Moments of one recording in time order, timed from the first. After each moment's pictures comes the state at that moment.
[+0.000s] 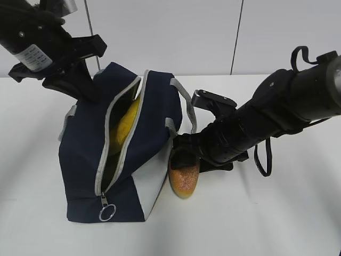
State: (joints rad) left arm -0.31 1.66 -1.43 -0.39 1.11 0.05; right arm 0.39 1.93 -1.06 0.91 0.46 -0.58
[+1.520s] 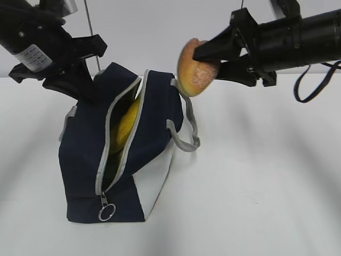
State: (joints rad) left arm -0.31 1.66 -1.43 -0.40 1.12 0.05; right arm 0.11 1.65 -1.13 1.37 0.86 -0.84
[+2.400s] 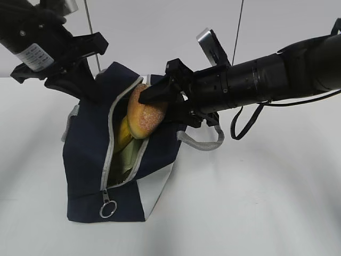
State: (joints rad) left arm -0.31 1.66 -1.43 -0.42 1.12 0.05; right arm 0.32 1.86 -1.15 1.56 0.80 -0.94
